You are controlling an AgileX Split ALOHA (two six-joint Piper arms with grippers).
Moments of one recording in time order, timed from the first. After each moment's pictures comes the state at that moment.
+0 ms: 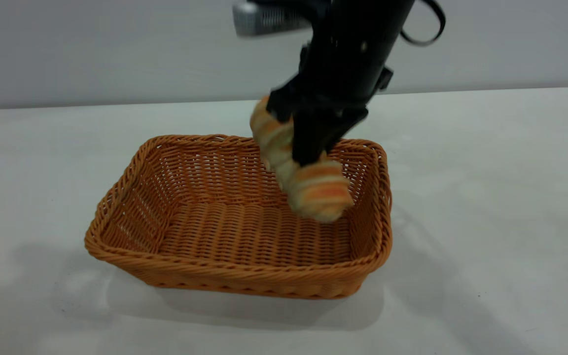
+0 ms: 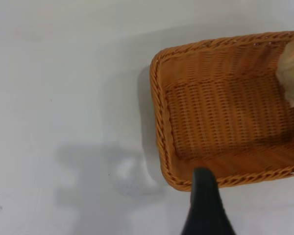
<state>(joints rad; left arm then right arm) -0.18 1.29 -1.28 -0.16 0.95 0.03 0.56 2.14 -1.56 0.35 0.79 -0.38</state>
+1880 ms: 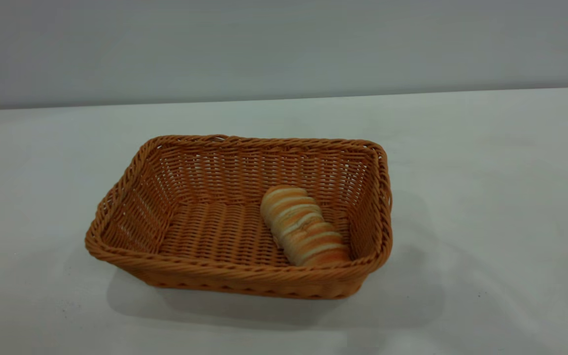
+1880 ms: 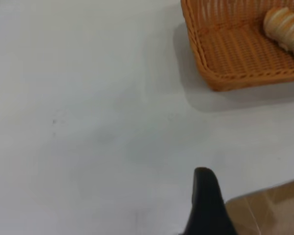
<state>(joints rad) -0.18 0.13 -0.57 -0.03 1.11 0.06 0.56 1.57 -1.56 0.30 1.17 -0.40</state>
